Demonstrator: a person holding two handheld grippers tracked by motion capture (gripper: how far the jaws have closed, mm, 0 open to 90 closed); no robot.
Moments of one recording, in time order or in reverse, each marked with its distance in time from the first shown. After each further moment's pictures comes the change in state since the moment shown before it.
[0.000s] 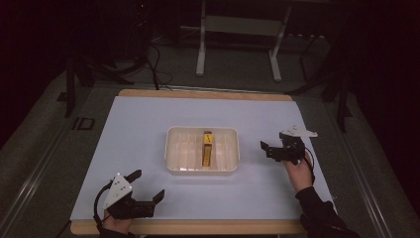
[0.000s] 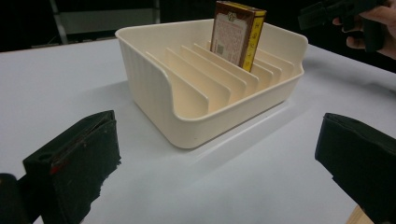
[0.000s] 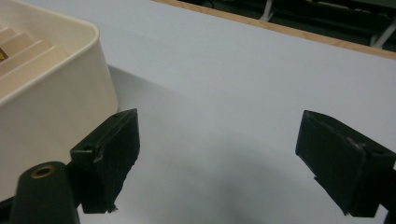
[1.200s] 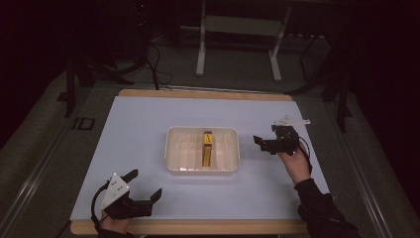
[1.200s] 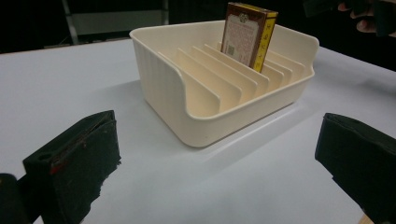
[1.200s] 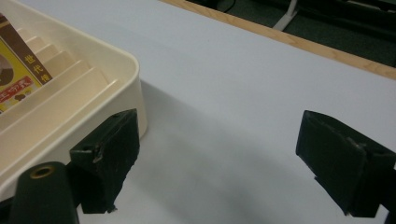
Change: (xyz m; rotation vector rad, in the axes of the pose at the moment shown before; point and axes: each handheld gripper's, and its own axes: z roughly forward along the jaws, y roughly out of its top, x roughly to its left) left arm 0.003 -0.001 -0.004 -0.005 0.032 -0.003; right arm 0.014 0.035 0.004 0.041 0.063 -0.061
